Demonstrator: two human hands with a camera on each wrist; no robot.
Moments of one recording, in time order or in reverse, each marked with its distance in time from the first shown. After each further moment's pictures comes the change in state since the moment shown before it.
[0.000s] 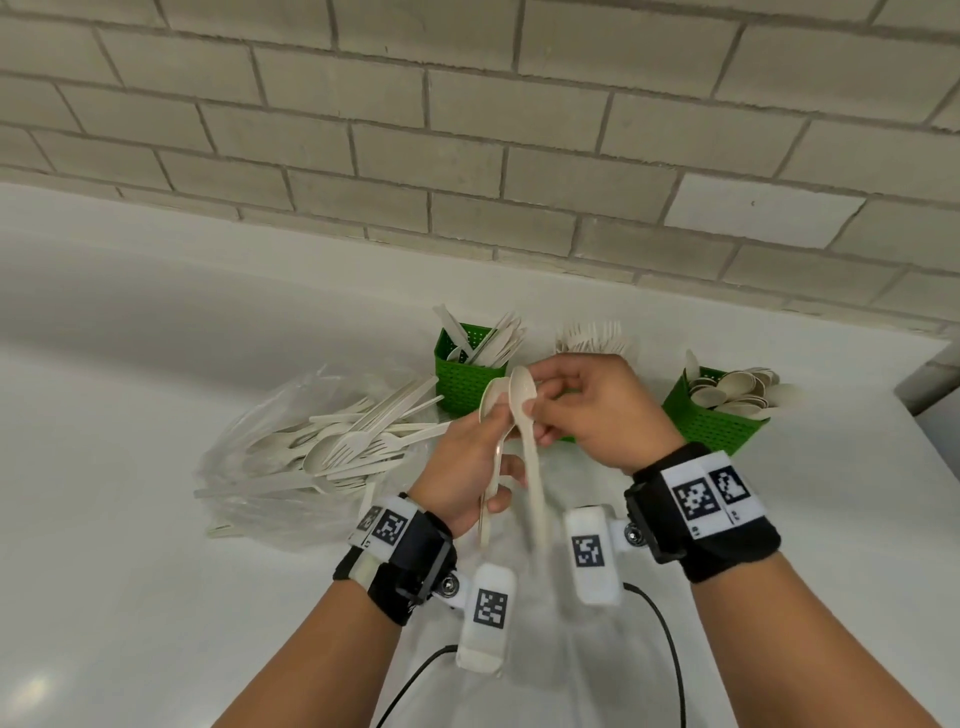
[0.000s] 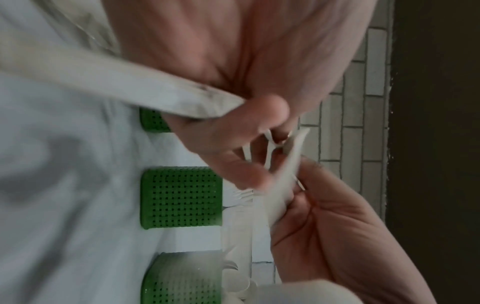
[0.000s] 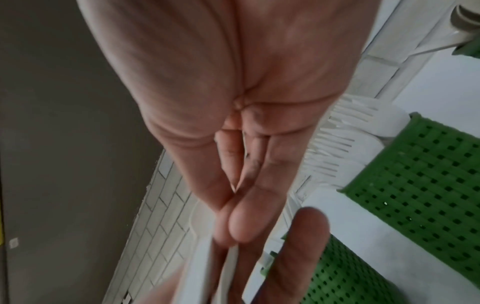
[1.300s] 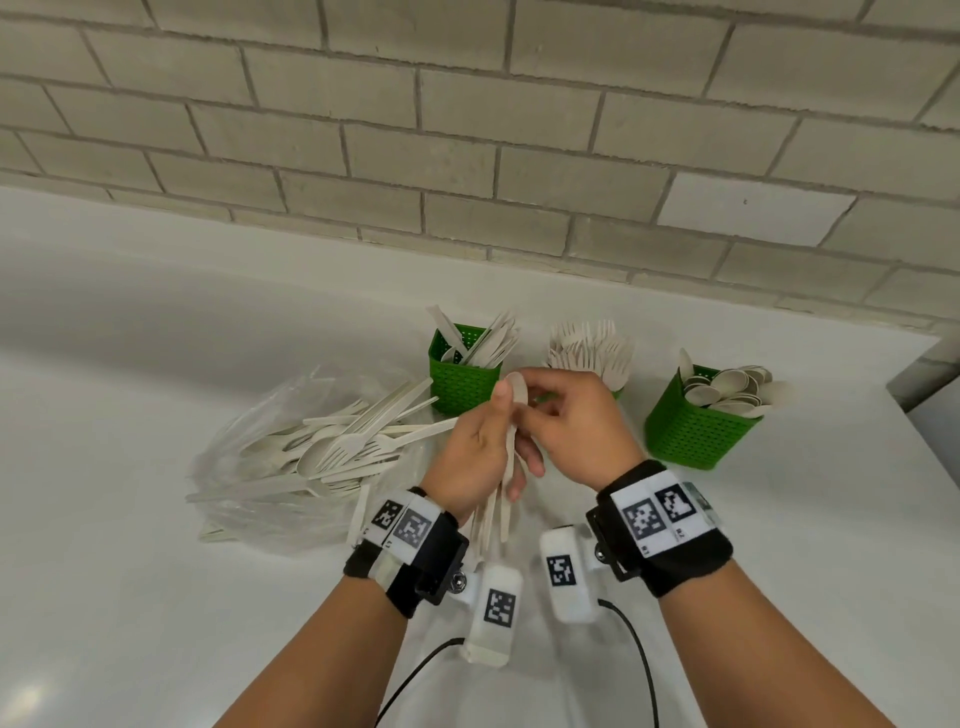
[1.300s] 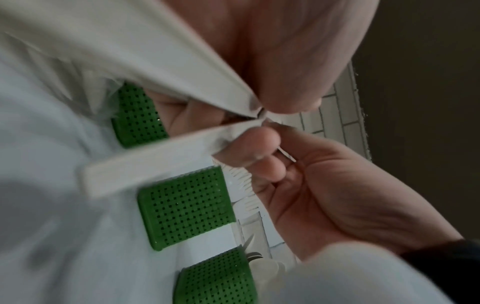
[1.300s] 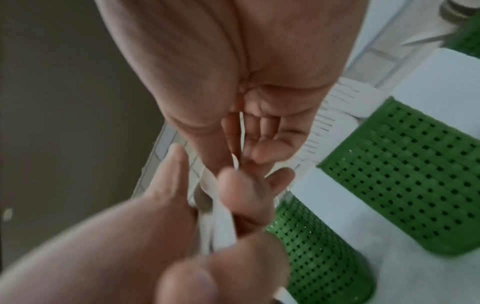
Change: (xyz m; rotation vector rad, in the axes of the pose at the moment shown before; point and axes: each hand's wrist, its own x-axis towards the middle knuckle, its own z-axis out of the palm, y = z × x) left_hand 0.012 -0.005 0.006 0.387 -0.062 0.275; right_hand -0.001 0.016 0.018 -0.161 0.099 -0.103
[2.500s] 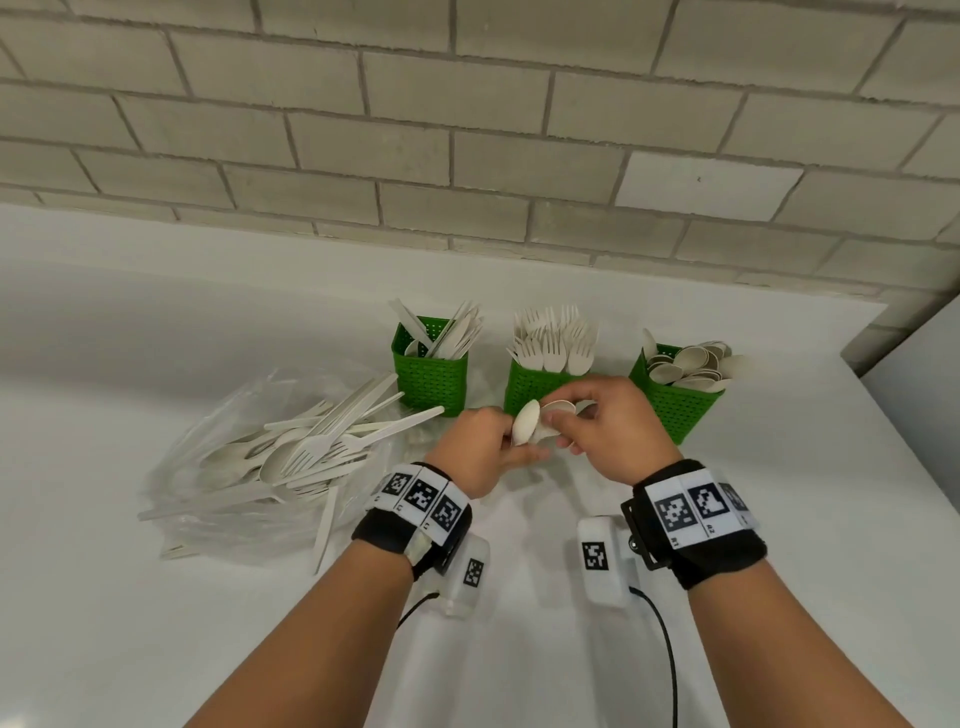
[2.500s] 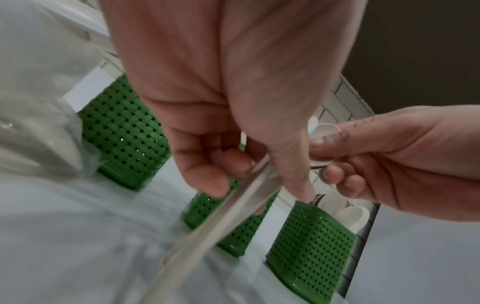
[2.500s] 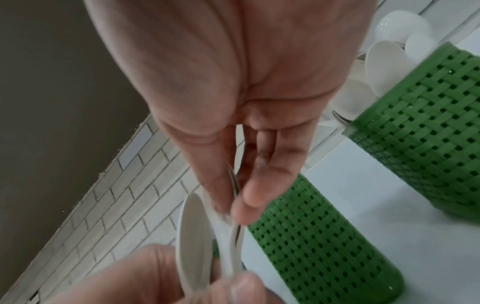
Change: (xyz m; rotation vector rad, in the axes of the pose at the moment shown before) left_hand 0.037 -0.030 0.008 0.779 -0.171 0.030; right_hand -0.017 0.041 -0.047 -0.170 0.101 0.127
